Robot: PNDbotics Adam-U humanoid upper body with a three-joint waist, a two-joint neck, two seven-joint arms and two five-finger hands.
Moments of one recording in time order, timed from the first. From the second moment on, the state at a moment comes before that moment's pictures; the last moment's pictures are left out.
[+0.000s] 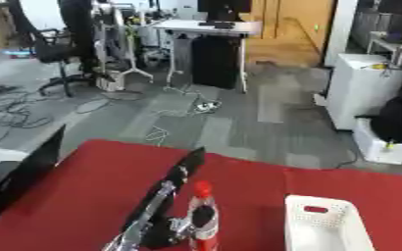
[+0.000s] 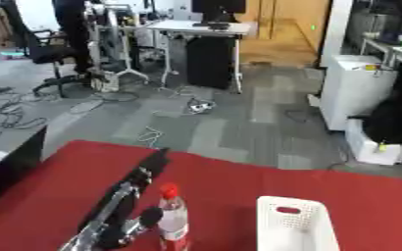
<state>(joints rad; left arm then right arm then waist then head) -0.15 0.43 -0.06 -1.78 -0.03 -0.24 0.07 -0.32 -0.14 0.02 -1.80 0.12 -0.46 0.15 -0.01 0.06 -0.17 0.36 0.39</state>
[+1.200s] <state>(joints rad) -0.16 0.51 -0.05 -1.63 -0.20 -0.33 0.02 -0.31 -0.14 0.03 -1.80 0.10 -0.48 0.18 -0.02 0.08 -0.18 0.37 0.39</state>
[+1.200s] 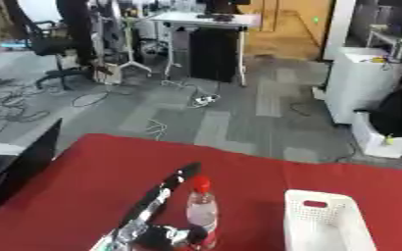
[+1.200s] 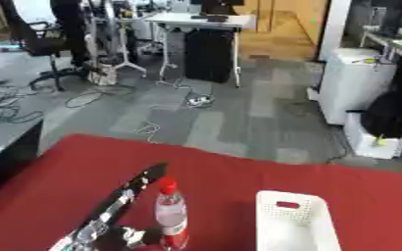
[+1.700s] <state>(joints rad) -0.17 0.49 -0.06 -1.60 -0.22 -0.33 0.02 -0.31 -0.14 0.03 -1.80 0.09 -0.47 0.19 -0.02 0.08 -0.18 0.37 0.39</state>
